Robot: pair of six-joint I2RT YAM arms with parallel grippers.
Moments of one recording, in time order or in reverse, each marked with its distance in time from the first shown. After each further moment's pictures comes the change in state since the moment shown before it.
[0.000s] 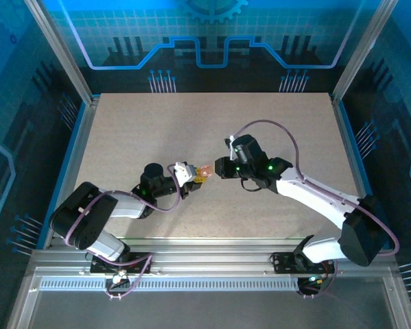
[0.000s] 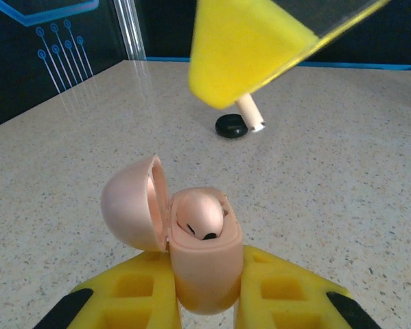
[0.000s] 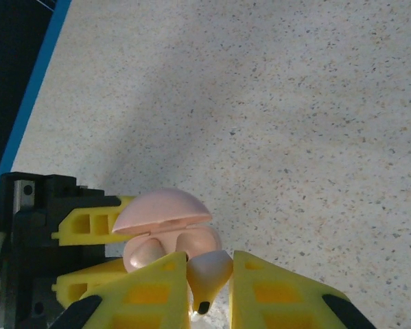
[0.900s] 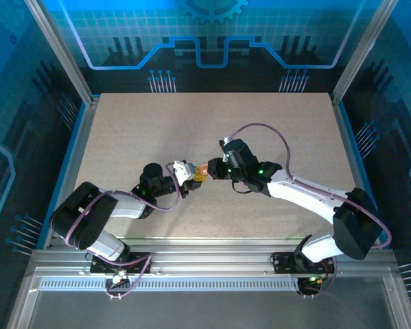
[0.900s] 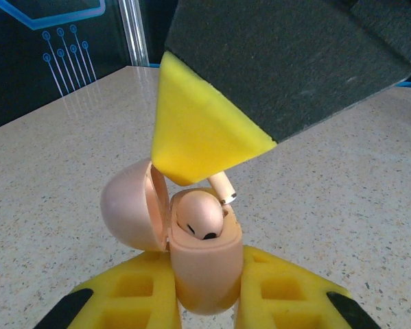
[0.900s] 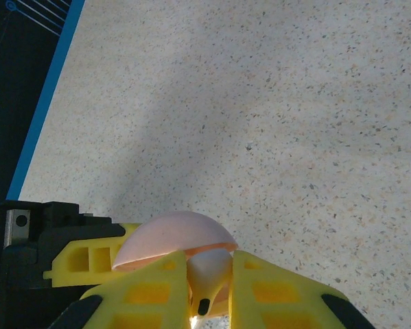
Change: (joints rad) left arm 0.000 0.000 0.000 0.029 0.000 -0.052; right arm 0.058 0.074 -0.014 0.129 0.079 0.084
